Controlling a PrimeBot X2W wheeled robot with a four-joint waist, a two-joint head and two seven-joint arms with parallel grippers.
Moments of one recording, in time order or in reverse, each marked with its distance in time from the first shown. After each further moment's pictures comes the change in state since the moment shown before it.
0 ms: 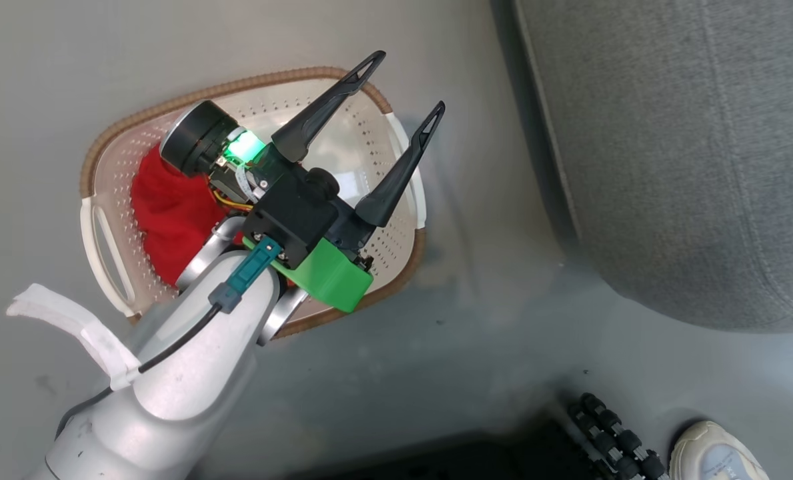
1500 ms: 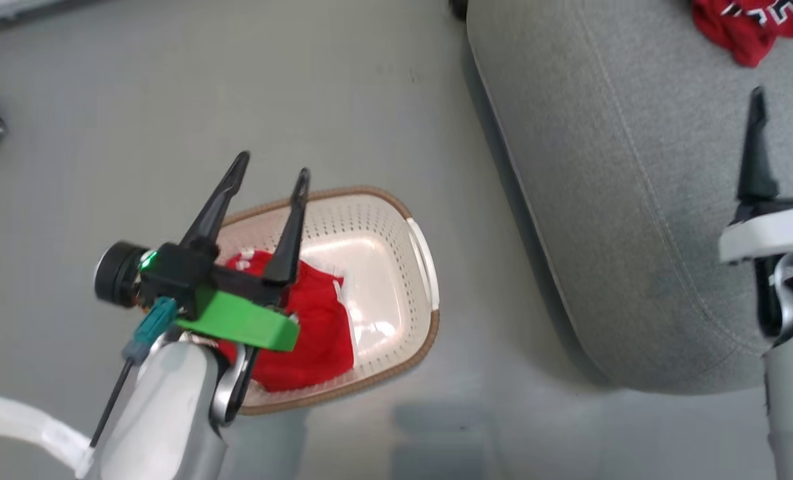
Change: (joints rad) left arm 0.330 -0.081 0.323 0.049 -0.049 0.023 0.000; right arm 0.793 0.204 0.131 -0.081 0.021 0.000 0.000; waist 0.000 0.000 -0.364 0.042
